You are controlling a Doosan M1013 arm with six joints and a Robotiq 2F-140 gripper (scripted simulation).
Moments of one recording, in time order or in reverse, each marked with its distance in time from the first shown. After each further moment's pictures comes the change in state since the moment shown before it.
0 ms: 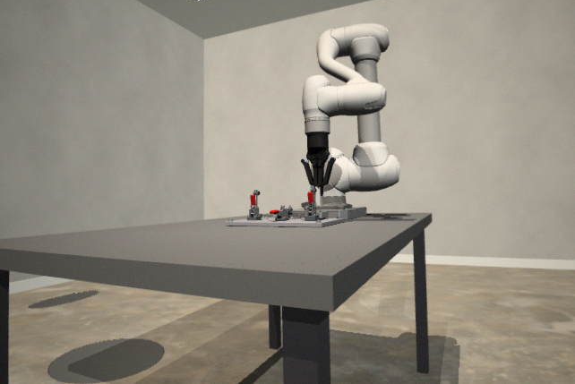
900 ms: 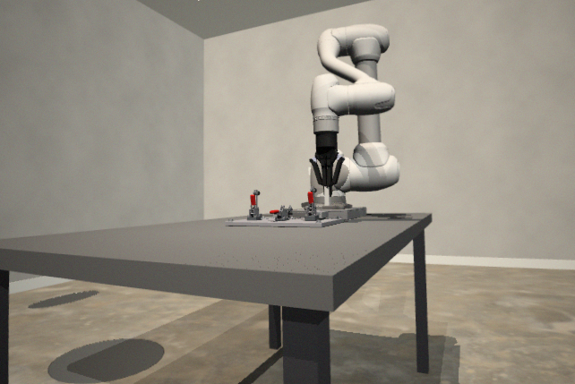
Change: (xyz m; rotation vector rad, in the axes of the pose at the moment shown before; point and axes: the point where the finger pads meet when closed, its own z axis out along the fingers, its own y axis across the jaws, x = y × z) arm 0.000 -0.032 0.000 0.000 0.000 0.000
